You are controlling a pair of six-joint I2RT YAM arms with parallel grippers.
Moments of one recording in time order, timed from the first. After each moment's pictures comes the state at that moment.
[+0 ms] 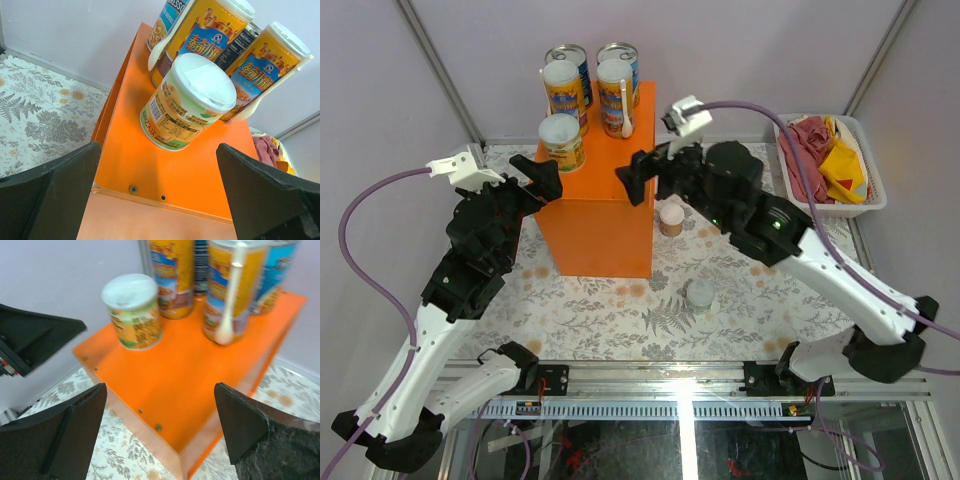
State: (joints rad) left arm -0.51 0.83 1.17 -0.33 -0.53 -0.51; right arm 0.97 1.45 1.76 -0.36 0.21 0.12
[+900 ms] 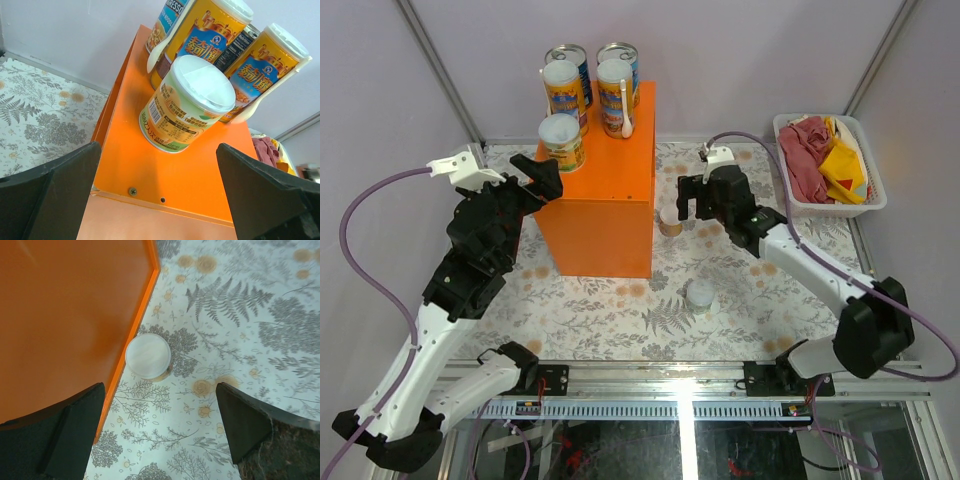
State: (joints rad) left arm -0.51 0.83 1.16 -0.31 -0.53 -0.50; right arm 0.57 1.38 1.11 -0.20 0.20 0.23
